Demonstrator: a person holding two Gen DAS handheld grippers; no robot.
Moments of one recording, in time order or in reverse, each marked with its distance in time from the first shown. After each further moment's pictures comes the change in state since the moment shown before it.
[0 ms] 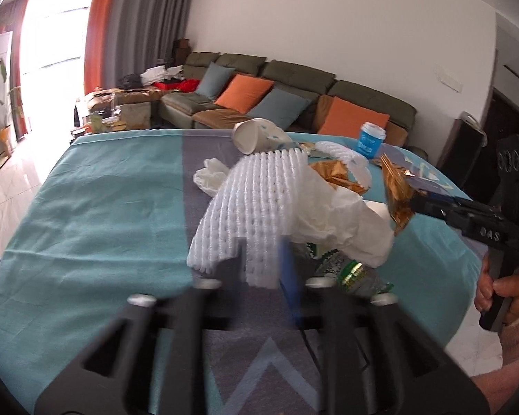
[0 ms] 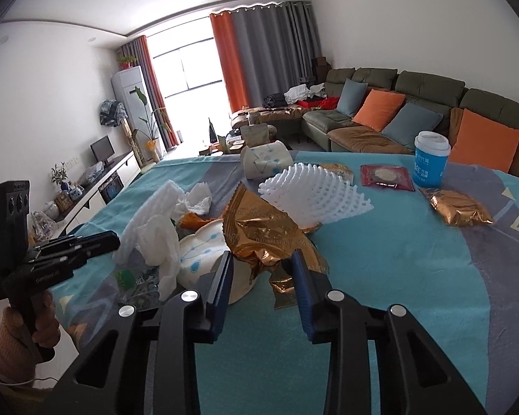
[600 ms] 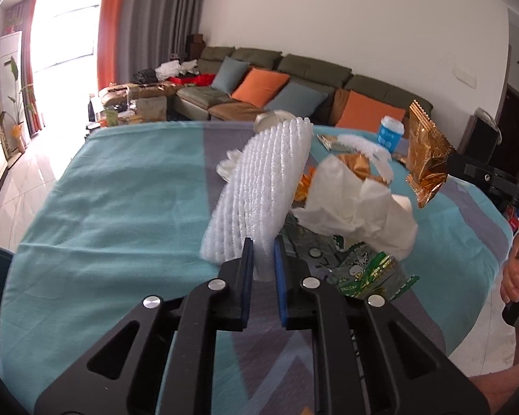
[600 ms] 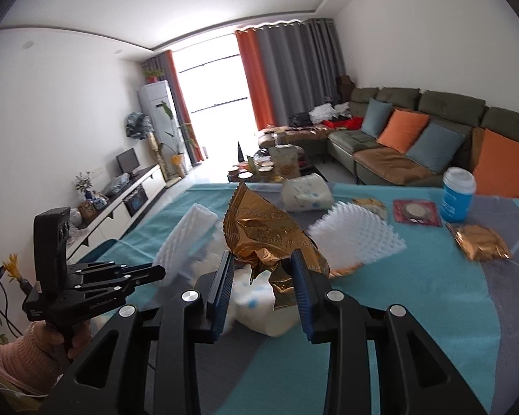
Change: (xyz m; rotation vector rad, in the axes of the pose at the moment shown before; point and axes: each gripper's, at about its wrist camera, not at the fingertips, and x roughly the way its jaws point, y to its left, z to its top) left arm -0.004 0.018 -0.004 -0.019 0.012 0.097; right arm -0.010 0.031 0.028 -0.047 -0.081 0.124
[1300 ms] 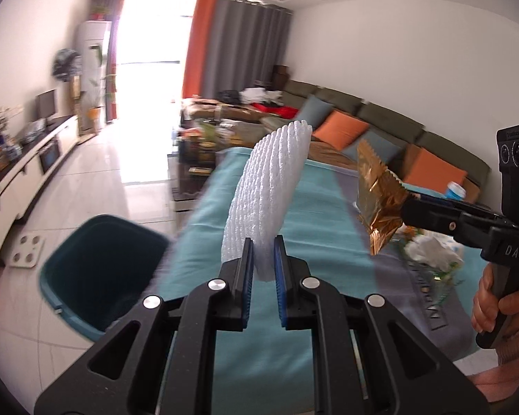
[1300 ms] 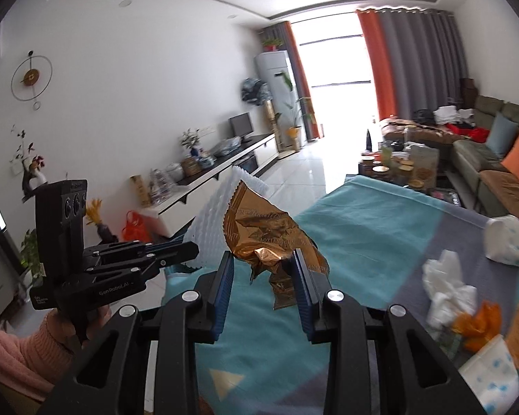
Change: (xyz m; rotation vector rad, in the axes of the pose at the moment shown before) left arm -0.142 0.120 -0.031 -0.215 -0.145 0.288; right arm 0.111 0.169 0.030 -0.211 0.124 0.456
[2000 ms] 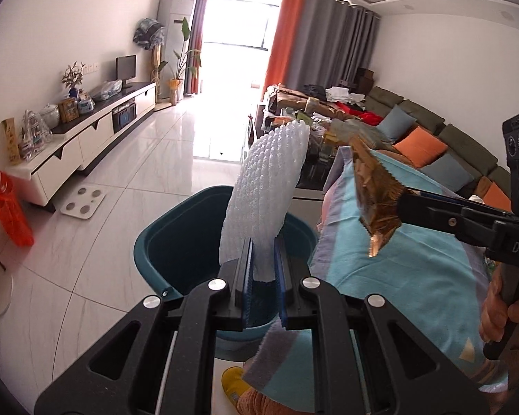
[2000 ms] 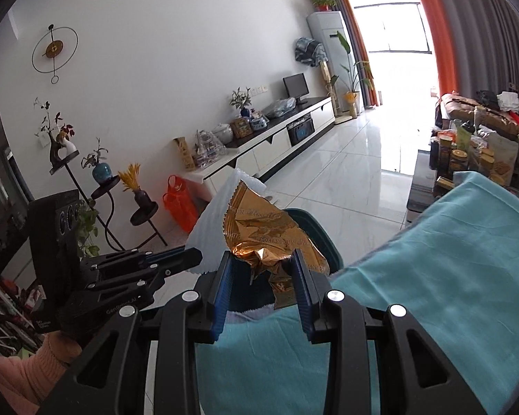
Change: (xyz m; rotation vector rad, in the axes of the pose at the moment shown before) left arm -0.019 0.152 -0.011 -0.200 0.039 0.271; right arm 0.151 0.065 0.034 -0.059 0.184 0.213
